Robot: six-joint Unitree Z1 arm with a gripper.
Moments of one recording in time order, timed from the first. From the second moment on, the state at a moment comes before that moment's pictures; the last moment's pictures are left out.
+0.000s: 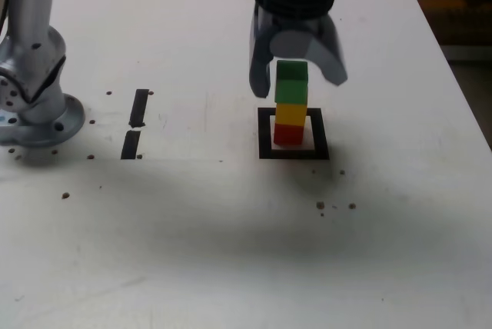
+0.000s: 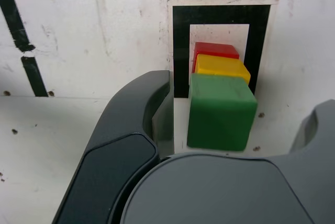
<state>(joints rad) -0.17 1.93 -1.65 1.39 0.09 -0.15</state>
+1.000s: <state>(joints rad) -0.03 1.45 -0.93 1.10 0.01 0.00</state>
